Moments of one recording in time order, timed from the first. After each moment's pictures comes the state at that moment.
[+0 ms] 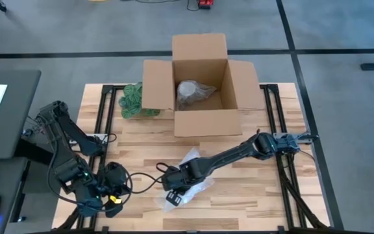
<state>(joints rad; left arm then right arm) -0.99 1.32 1.35 -1.11 -0.50 -1.34 0.33 2.40 2.10 -0.89 -0.06 0.88</state>
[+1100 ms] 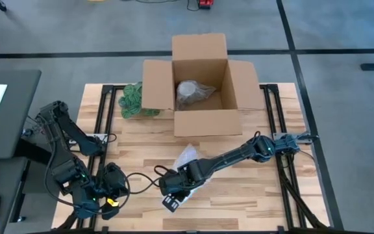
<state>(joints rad) -1.02 1.33 1.35 -1.11 -0.52 -1.28 0.35 2.42 2.35 -1.07 -0.14 1.04</state>
